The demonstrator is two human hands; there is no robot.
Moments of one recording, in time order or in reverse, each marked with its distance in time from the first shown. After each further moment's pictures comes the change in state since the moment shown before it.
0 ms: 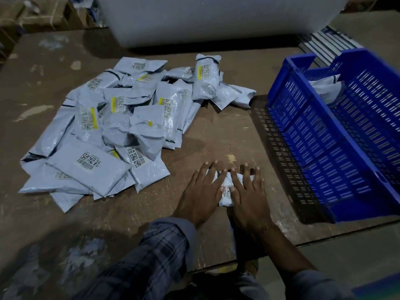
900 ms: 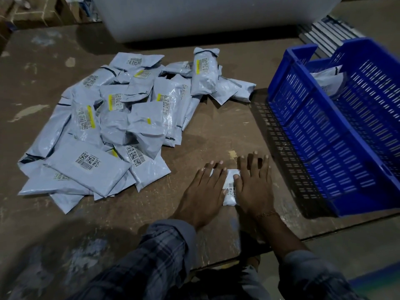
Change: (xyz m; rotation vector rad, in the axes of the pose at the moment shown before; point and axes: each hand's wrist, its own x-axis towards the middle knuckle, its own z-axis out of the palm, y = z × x) left_hand -0.012 0.000 -0.006 0.027 0.003 0.100; right_hand 0.022 -0.002 -0.007 -0.021 0.043 0.161
